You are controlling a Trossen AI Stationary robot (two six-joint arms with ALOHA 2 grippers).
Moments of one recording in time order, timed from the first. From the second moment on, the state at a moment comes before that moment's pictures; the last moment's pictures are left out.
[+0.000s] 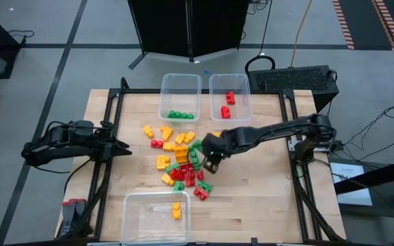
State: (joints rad) left arm 0.14 0.00 0.48 -0.97 0.18 -0.83; right arm 0.08 1.74 1.42 -0.74 0.12 0.65
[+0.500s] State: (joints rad) left arm 0.14 0.00 0.48 -0.98 0.16 -0.83; right arm -0.24 1.73 1.42 -0.15 0.08 0.50
